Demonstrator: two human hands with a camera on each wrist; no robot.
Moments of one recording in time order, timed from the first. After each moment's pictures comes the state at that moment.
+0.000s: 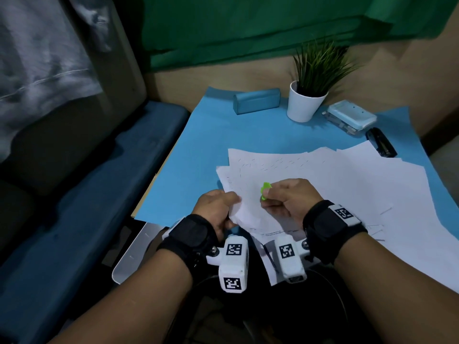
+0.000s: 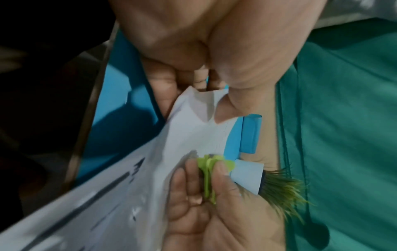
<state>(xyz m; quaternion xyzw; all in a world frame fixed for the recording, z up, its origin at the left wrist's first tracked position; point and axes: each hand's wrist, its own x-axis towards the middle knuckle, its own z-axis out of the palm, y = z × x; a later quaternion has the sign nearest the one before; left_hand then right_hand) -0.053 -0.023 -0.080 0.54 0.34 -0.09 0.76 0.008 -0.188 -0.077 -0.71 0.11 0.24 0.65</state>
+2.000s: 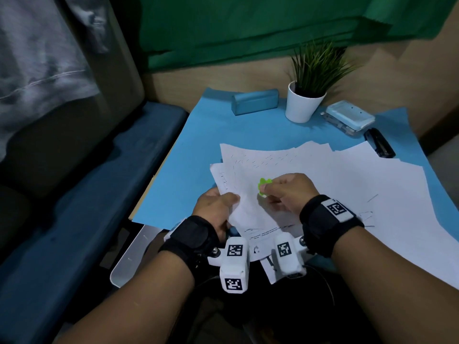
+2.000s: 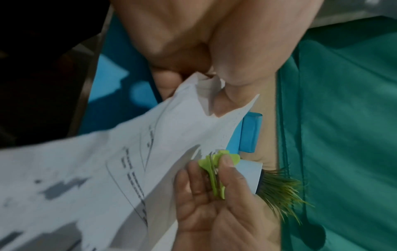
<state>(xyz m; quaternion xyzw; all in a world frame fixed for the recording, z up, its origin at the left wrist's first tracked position) -0.050 -0.027 -0.082 0.52 0.34 -0.06 0.78 0.020 -0.184 -0.071 -0.79 0.10 0.19 0.58</state>
